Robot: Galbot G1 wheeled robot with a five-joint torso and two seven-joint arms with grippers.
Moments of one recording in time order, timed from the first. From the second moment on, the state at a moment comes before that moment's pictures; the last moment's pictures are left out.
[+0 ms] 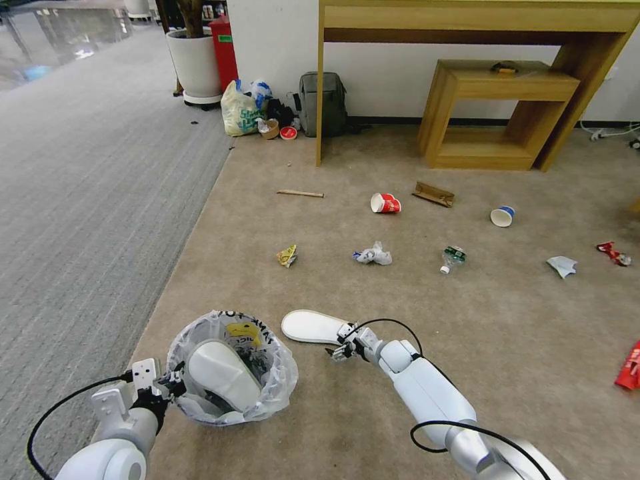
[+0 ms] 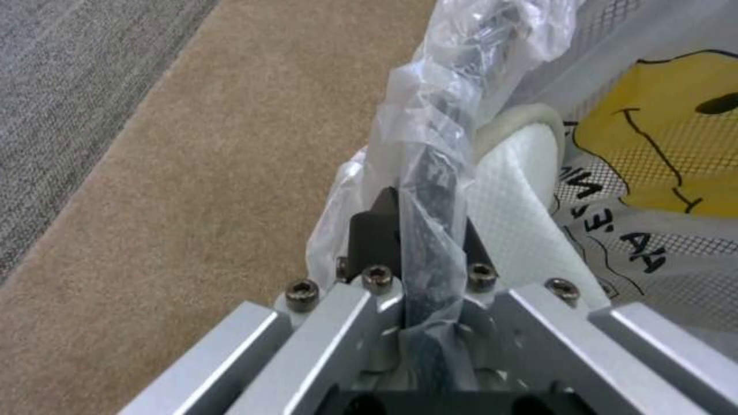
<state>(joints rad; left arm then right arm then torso) 1.62 -1.44 -0.79 -2.15 -0.45 0.64 -0.08 -0.61 1.45 0.06 0.62 -0.23 0.06 -0.40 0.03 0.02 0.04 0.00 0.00</state>
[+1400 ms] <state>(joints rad) 1.64 -1.44 -0.79 -2.18 -0.45 0.64 -0.08 -0.63 1.45 0.09 0.63 -0.19 0.05 -0.28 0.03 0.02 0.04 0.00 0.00</state>
